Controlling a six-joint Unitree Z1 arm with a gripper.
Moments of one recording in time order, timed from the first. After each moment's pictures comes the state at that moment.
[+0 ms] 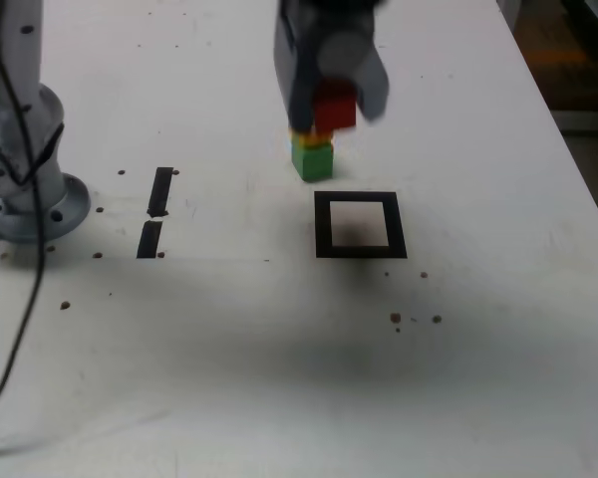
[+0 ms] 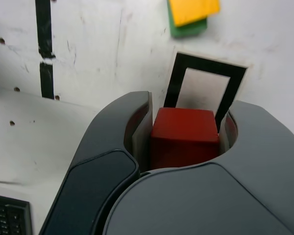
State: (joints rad) arm -0.19 1.90 -1.72 1.50 0.09 -0.33
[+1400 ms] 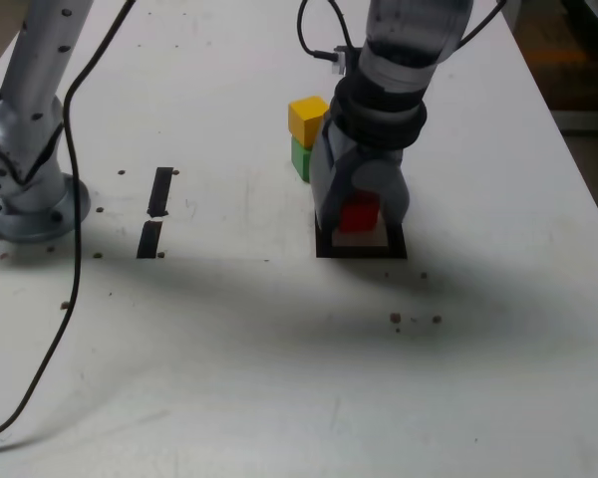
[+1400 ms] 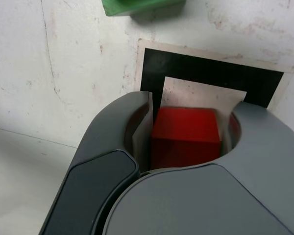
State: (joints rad) arm -0.16 2.10 -1.54 1.19 0.03 -0.23
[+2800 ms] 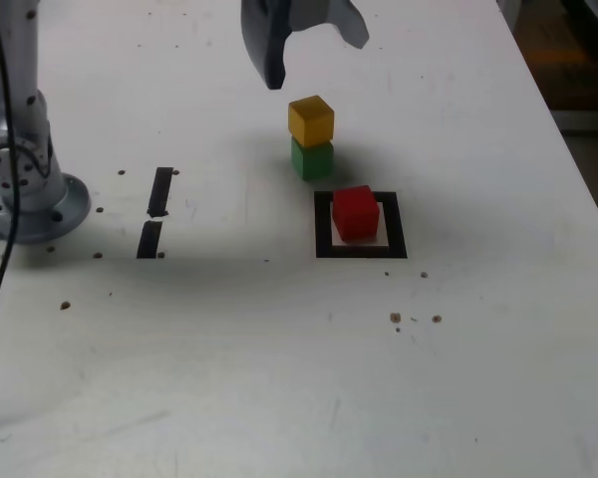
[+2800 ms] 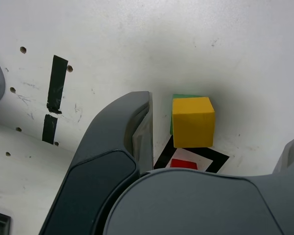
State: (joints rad) arm 0.22 1.84 -1.55 1.39 0.09 -0.12
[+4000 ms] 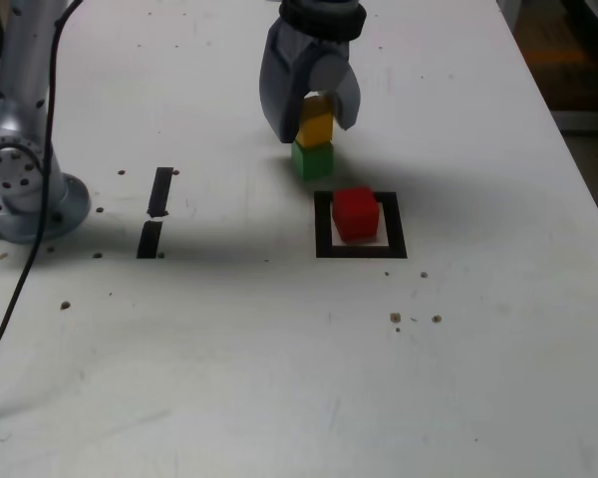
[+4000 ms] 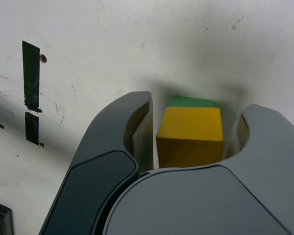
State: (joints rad) arm 0.24 1.99 -1.49 1.29 -0.01 -0.08
